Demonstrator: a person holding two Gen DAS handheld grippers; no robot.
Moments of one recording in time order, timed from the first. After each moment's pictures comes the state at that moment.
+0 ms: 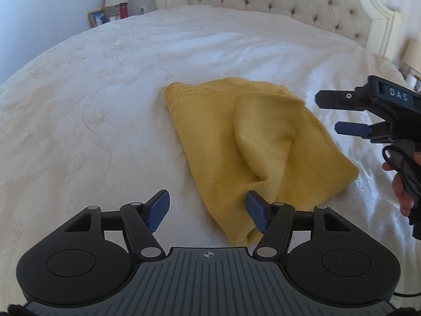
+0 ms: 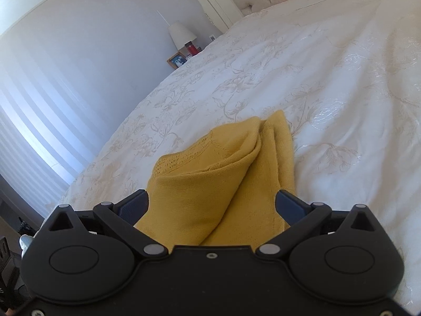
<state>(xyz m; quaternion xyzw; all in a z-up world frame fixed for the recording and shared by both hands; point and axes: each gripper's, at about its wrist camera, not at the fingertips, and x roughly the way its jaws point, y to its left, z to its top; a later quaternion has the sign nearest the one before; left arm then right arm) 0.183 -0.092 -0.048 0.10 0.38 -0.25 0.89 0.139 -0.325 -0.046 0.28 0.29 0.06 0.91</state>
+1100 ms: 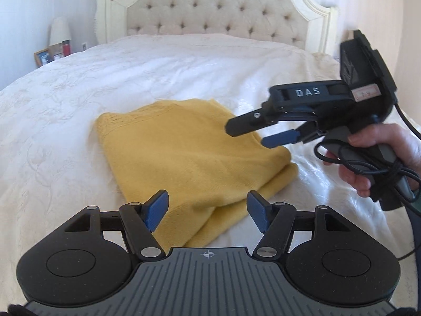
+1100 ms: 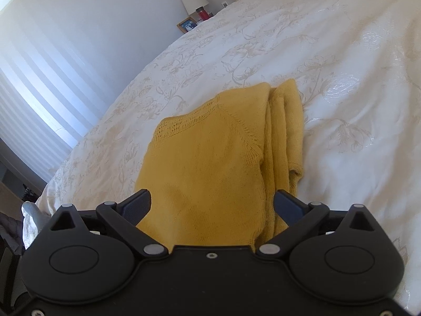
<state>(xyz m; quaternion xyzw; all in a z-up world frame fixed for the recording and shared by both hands) 0.135 -0.082 -0.052 0.10 0.31 -0.36 0.87 0.147 -0.325 -0.057 0.26 0.36 0.10 0.89</state>
